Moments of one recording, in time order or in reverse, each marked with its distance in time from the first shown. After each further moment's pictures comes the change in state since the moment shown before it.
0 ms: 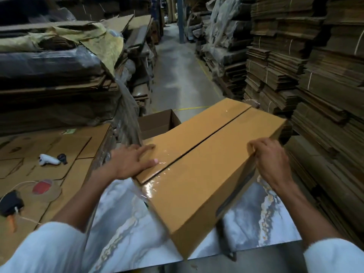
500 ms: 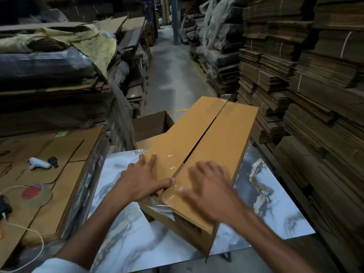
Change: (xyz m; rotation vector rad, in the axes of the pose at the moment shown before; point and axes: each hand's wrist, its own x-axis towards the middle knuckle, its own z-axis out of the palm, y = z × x) left_hand -0.028 0.066 0.033 -0.129 0.056 -0.072; right_hand -0.071 -0.131 -0.029 0.148 -0.375 -0.224
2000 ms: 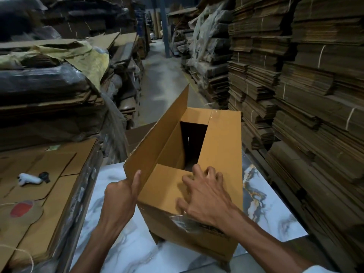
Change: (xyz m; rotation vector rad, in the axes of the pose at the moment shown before) left_hand -0.053 0.006 -0.007 -0.103 0.549 0.170; right_hand -0.003 -0.011 -0.019 -0.164 -0.078 0.031
